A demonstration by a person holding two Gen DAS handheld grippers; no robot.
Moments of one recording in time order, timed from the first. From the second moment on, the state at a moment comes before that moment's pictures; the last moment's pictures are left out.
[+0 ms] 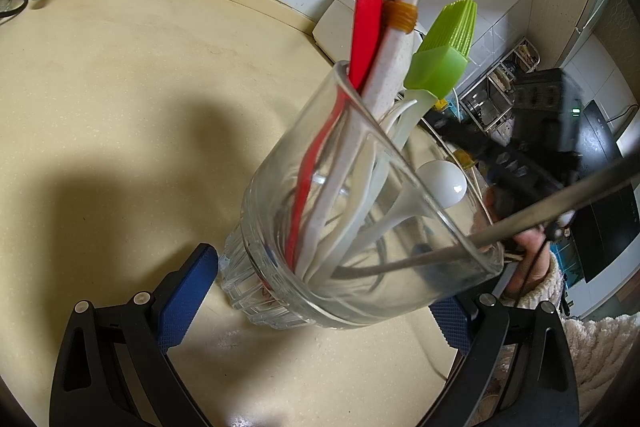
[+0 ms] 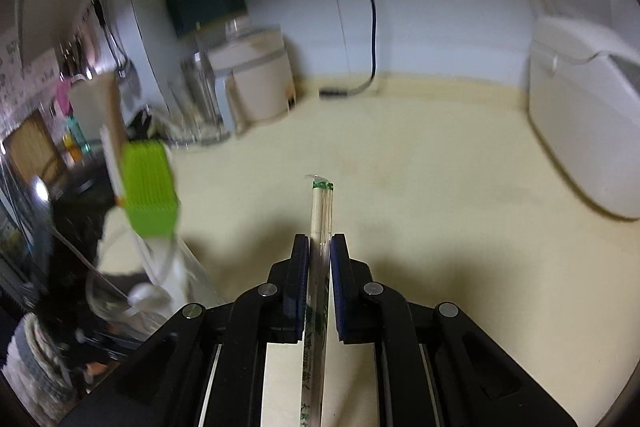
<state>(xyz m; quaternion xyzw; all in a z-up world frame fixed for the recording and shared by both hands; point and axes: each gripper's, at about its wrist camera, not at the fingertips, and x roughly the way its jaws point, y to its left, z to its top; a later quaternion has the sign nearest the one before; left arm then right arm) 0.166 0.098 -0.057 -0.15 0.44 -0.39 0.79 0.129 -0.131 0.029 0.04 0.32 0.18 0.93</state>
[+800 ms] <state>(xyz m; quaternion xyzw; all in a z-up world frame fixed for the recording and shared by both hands) 0.166 0.098 -0.058 -0.15 0.44 -0.39 0.79 0.068 -0.144 0.107 0.04 0.15 0.14 0.98</state>
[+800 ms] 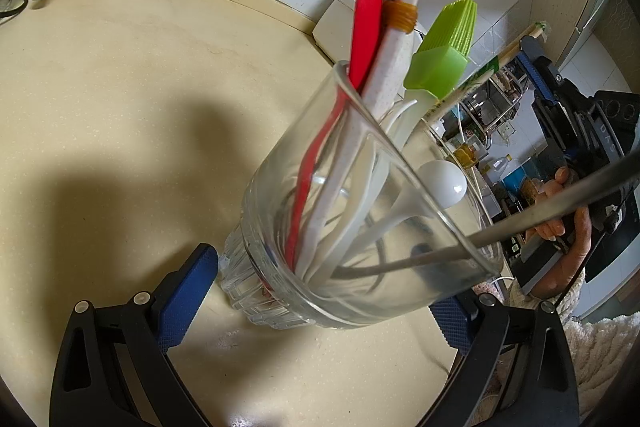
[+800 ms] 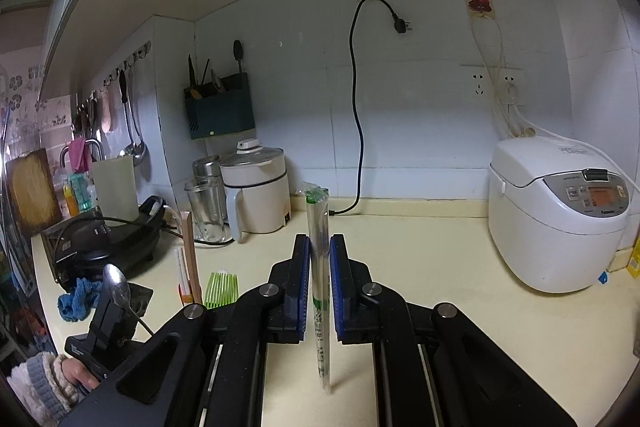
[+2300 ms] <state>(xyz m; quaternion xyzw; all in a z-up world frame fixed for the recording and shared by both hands) 0.166 0.098 -0.058 -0.15 0.44 -0.39 0.79 0.186 -0.104 -0.038 -0.08 0.43 0.21 0.88</state>
